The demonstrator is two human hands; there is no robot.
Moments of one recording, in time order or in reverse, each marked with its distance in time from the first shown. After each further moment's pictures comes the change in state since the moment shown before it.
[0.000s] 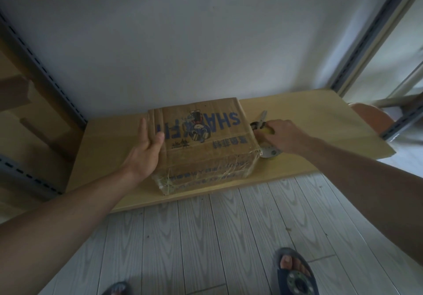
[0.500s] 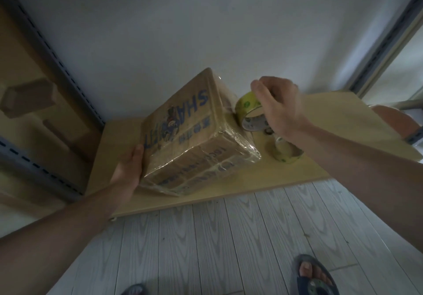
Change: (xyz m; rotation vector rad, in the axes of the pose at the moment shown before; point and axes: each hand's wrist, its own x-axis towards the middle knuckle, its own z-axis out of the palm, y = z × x) left_hand -0.003 -0.052 -0.039 -0.190 0.289 -0.351; right_hand -0.017 -0.124 -0.036 0.571 0.557 -0.315
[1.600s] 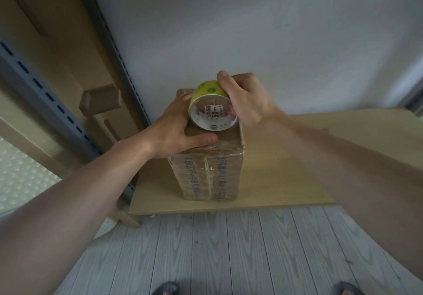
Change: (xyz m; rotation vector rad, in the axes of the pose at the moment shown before) left_hand 0.003 0.101 -0.081 0.474 -0.398 1.045; right_hand 0.024 -0.121 0.094 0.165 -0.305 -0.041
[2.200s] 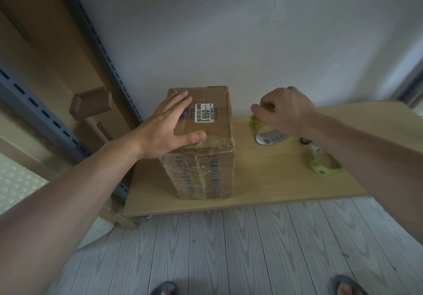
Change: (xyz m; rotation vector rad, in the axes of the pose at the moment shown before) left_hand -0.003 0.009 -0.001 0.179 -0.136 -0.218; right_hand -0.021 0.082 -0.066 -0.608 -0.066 0.025
